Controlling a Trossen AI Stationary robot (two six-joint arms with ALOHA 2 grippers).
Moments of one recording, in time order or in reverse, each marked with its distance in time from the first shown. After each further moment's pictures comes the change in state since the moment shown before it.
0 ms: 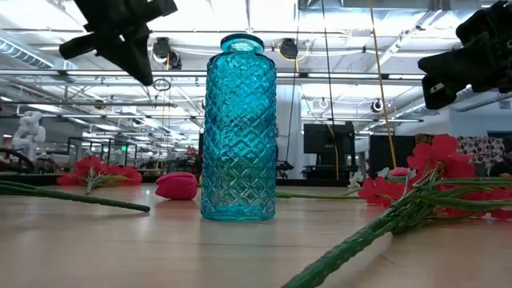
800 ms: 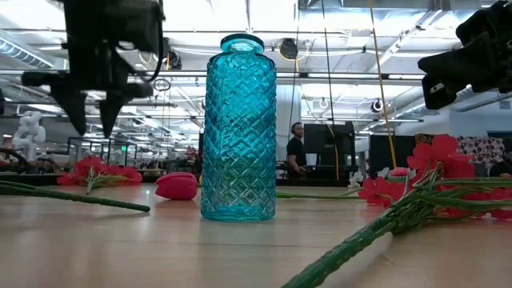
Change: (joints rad) left arm 0.332 0.000 -0.195 -0.152 0.320 -0.108; right arm 0.000 0.000 0.000 0.000 0.000 0.000
